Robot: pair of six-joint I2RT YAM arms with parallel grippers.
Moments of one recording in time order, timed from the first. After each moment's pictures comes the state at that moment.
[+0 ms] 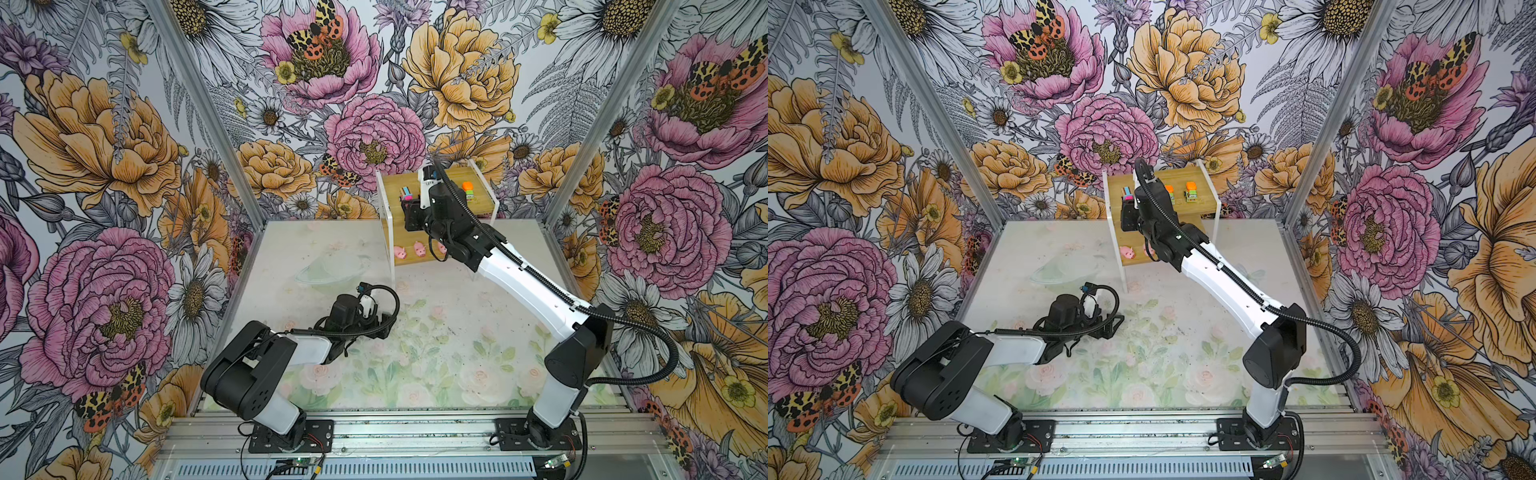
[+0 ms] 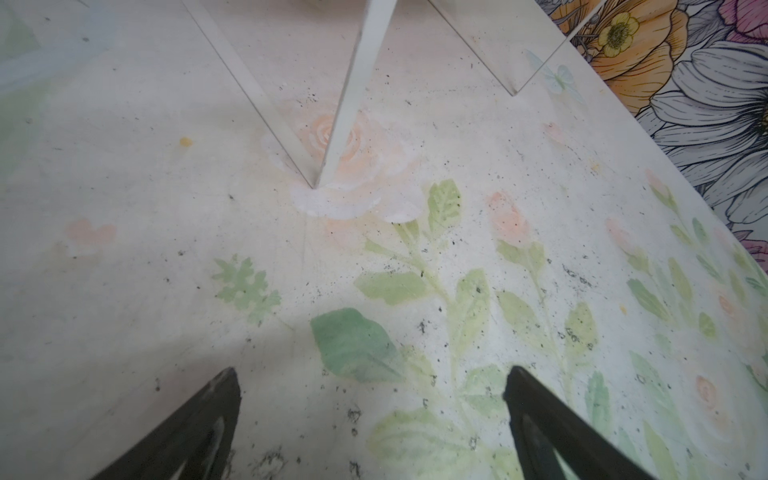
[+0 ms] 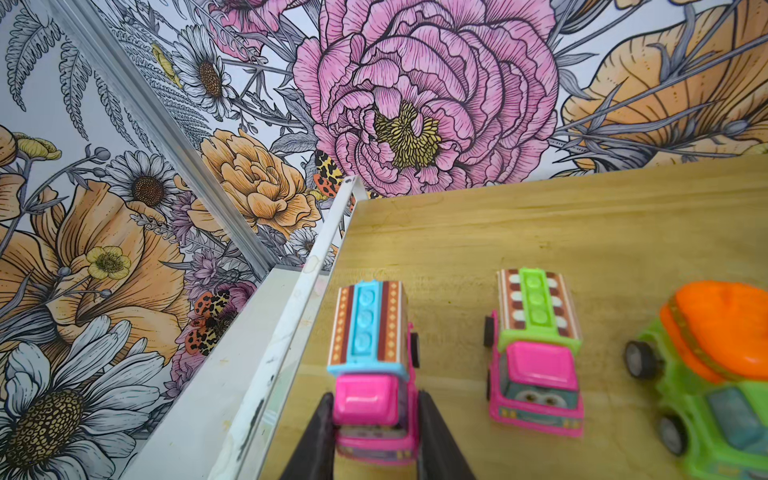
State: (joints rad) left arm -0.51 1.54 0.45 0.51 0.23 -0.29; right arm 0.66 1.78 1.85 -0.39 0.18 0.33
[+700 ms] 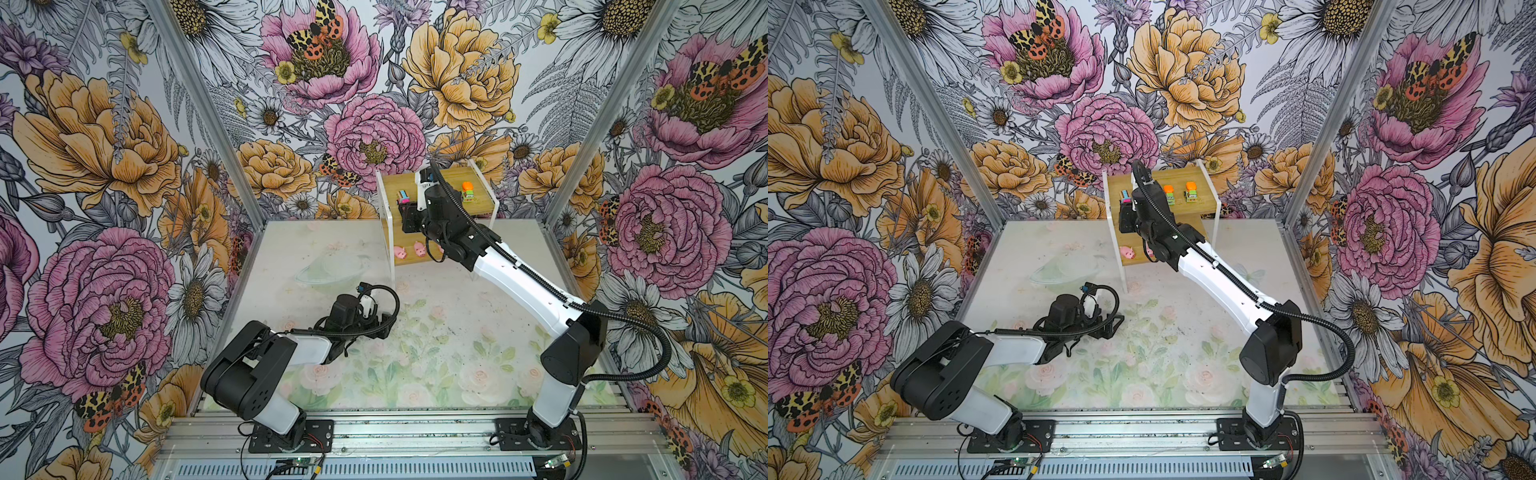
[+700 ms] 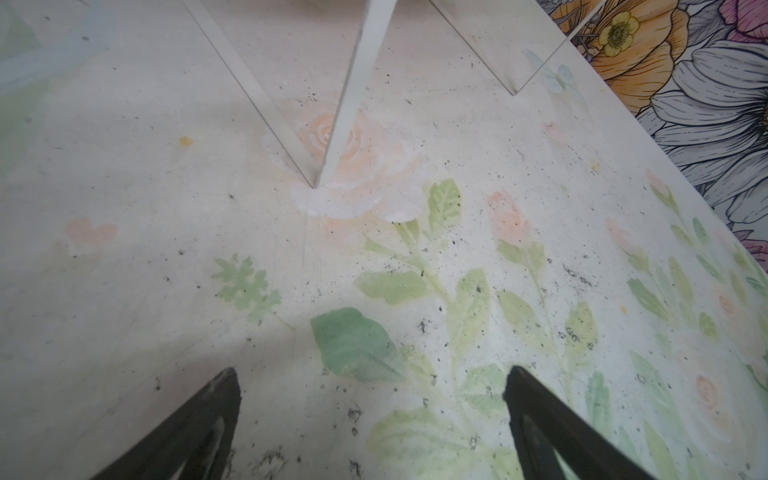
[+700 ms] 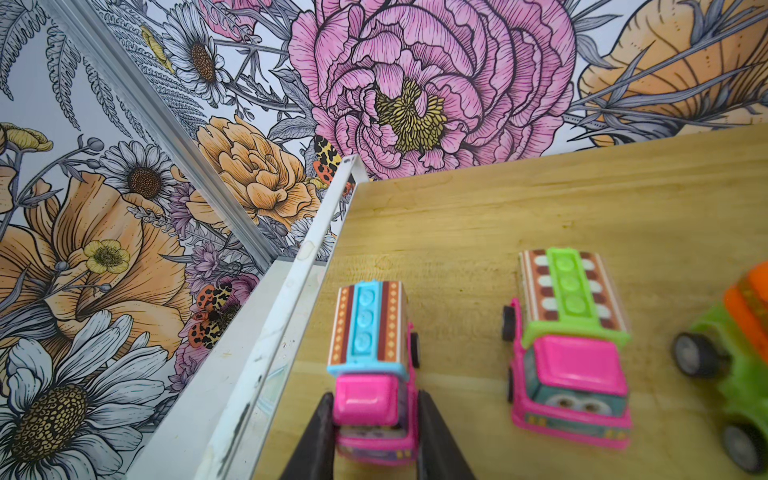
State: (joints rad) left arm -0.51 1.54 0.45 0.51 0.23 -0.29; right arm 0.66 1.80 1.85 -0.38 0.17 0.35
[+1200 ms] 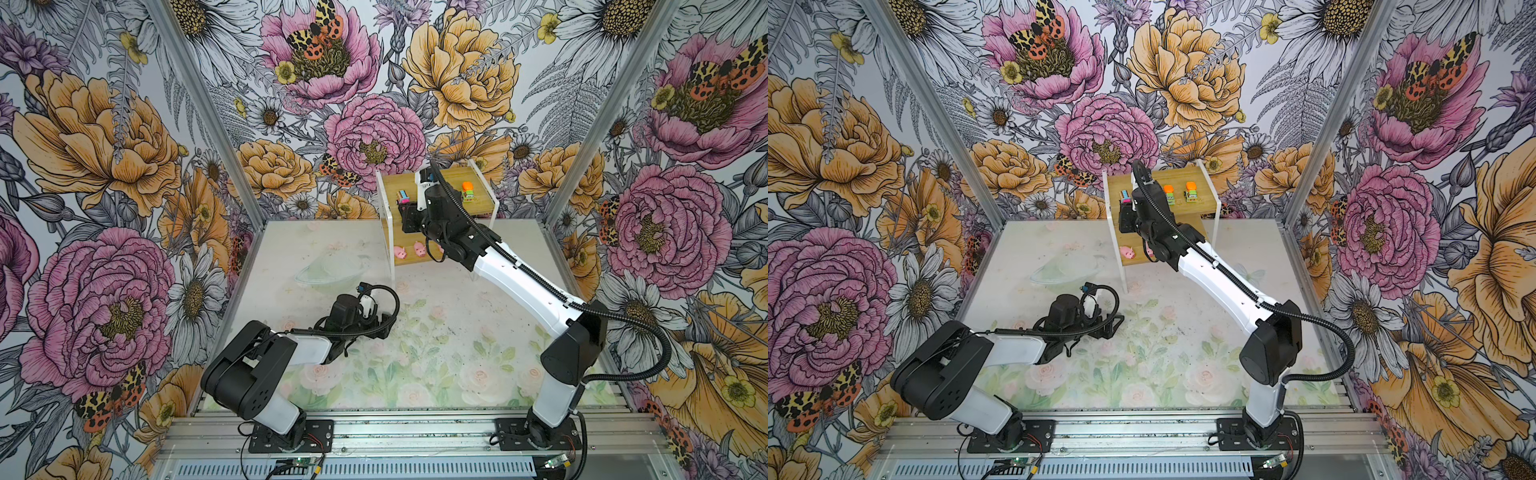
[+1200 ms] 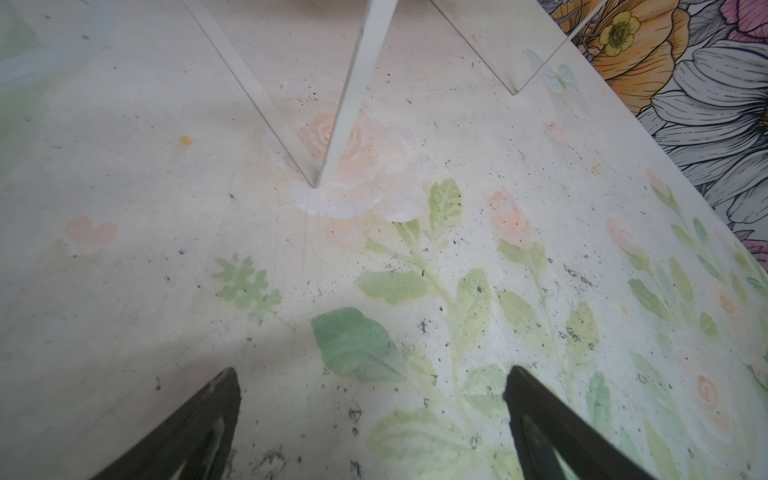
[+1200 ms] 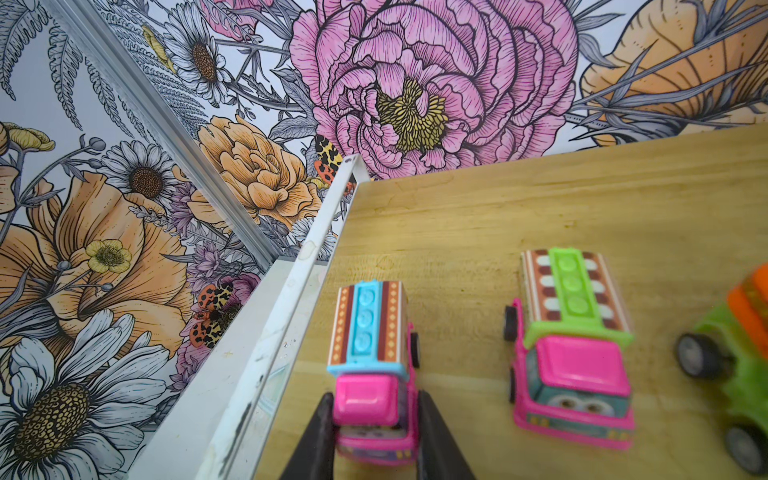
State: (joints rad) left arm -0.51 1.54 0.45 0.51 0.23 -0.29; right arm 0.66 1.80 1.85 -0.39 0.16 0.35
